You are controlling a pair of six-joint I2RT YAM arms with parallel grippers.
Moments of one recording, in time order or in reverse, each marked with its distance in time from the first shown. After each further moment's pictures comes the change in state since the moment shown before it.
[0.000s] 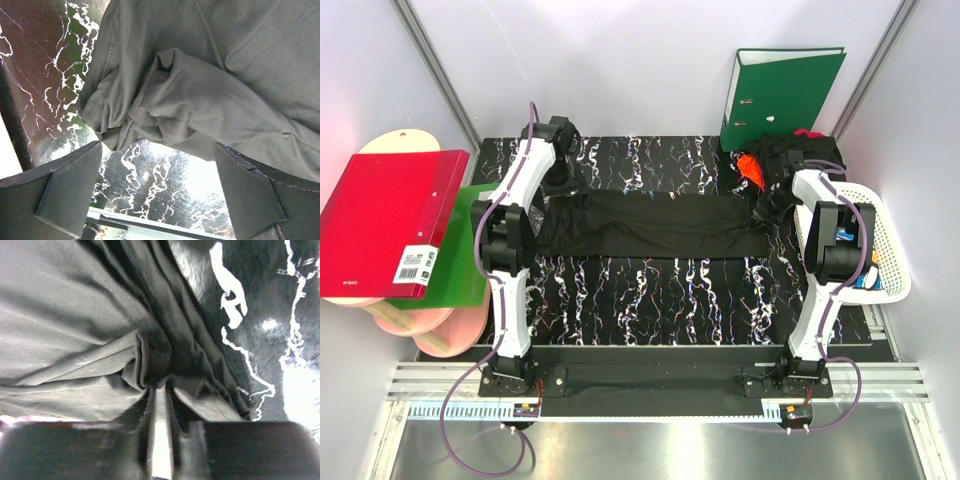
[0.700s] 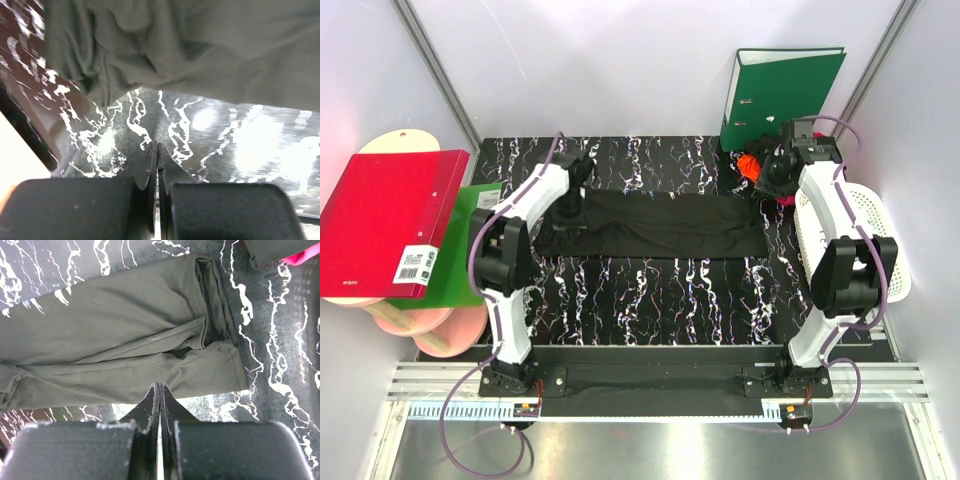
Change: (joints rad) left arm -0.124 -0.230 -0.422 0.097 0.006 0.126; right arm 0.098 -0.284 0.097 -0.026 0.150 -0.048
